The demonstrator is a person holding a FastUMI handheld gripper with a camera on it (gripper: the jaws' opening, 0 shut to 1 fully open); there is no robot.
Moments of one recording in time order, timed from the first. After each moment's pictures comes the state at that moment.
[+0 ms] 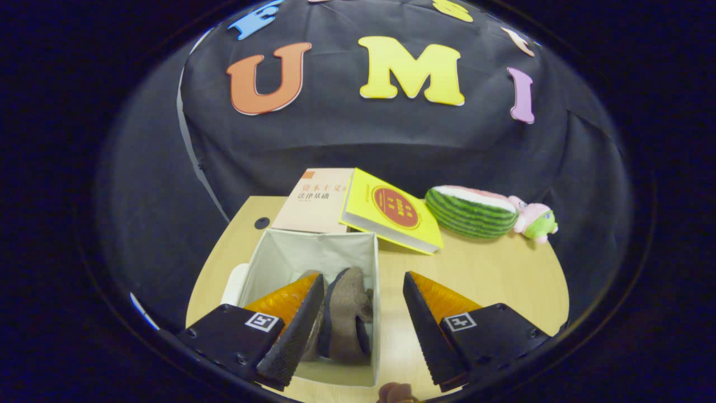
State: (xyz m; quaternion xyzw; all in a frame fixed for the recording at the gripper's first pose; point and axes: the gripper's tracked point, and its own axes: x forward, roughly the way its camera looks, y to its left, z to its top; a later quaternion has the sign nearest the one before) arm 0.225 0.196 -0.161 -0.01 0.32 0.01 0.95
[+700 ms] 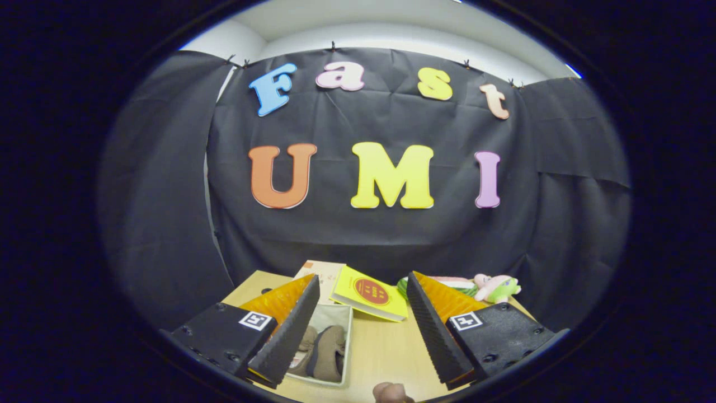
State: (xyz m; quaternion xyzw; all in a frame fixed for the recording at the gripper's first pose) arm 0.143 0.153 -0.003 -0.02 0.08 0.02 1.00
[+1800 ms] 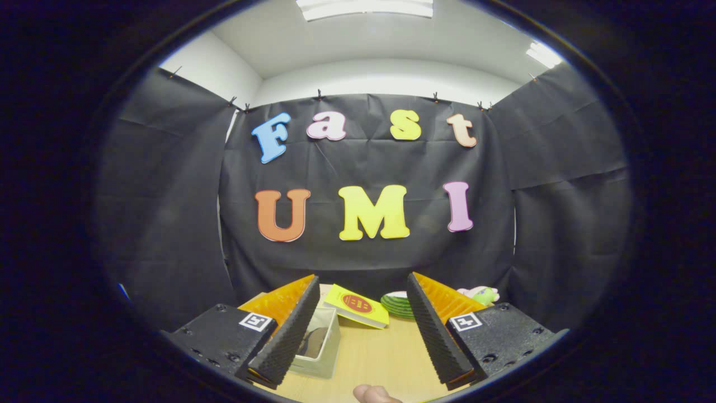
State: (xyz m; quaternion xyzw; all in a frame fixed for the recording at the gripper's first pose) arm 0.013 0.084 0.007 0.02 -0.03 0.03 1.00
